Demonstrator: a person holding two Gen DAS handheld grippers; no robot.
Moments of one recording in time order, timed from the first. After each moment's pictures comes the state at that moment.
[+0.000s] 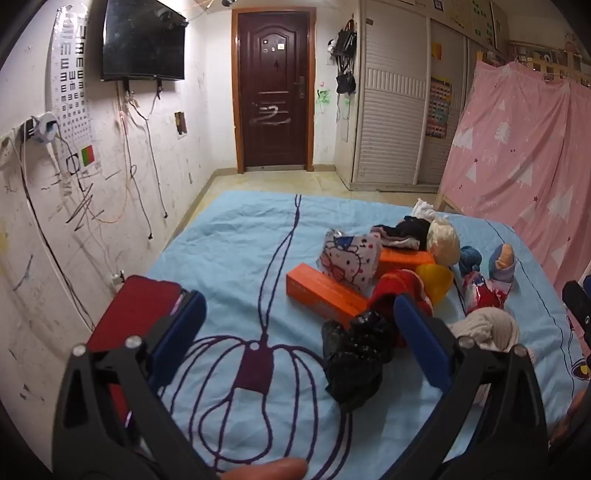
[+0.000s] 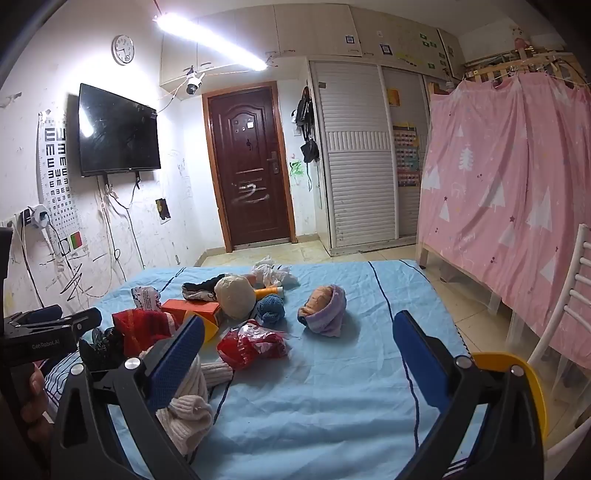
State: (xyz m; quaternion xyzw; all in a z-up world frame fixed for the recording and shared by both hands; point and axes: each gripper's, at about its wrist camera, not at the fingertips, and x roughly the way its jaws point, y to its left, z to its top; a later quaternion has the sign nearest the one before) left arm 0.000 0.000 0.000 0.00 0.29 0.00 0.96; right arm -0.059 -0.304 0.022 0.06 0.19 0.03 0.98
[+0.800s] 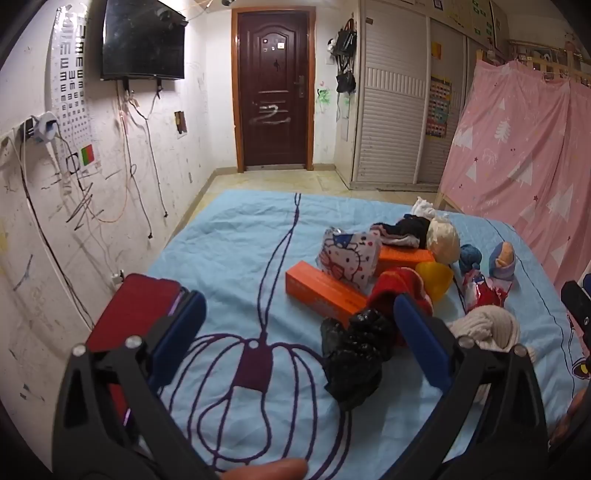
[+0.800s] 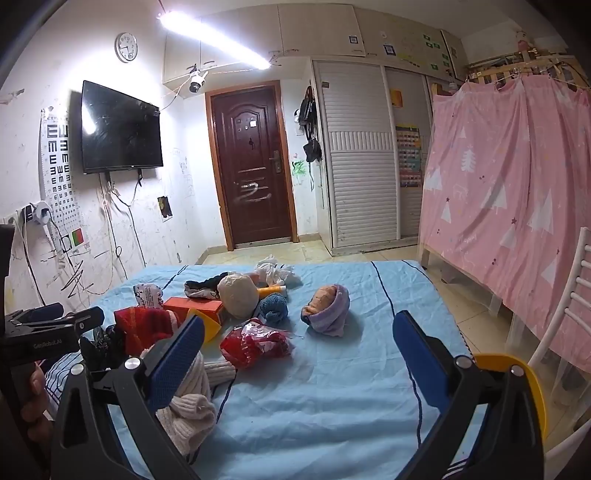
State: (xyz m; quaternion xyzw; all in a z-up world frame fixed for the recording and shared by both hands) left arm 0.000 0.000 0.000 0.00 0.30 0.00 0.96; right arm -0.061 -0.301 0.021 0.06 0.19 0.03 0.98
